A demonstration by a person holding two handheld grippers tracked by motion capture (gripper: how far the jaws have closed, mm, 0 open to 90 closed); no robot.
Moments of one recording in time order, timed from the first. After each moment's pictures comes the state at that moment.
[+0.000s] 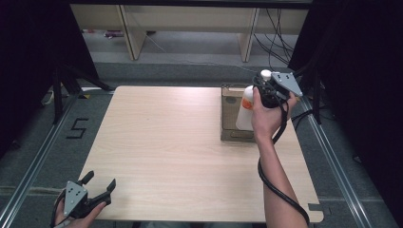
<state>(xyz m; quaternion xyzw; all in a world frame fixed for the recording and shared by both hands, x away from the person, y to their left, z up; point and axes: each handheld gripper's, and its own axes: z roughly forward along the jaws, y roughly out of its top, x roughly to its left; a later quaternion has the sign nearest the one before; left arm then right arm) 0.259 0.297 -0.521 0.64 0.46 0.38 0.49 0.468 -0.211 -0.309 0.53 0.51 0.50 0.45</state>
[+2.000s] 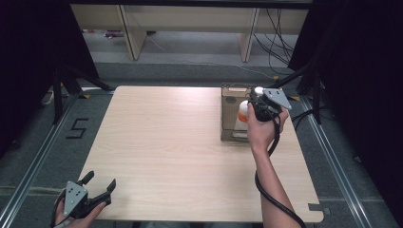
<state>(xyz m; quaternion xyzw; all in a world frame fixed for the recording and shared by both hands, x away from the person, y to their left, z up) 0.259 0.296 -0.522 0.63 0.47 0.37 0.49 0.468 -0.209 -0.363 0.54 0.54 0.47 0.43</state>
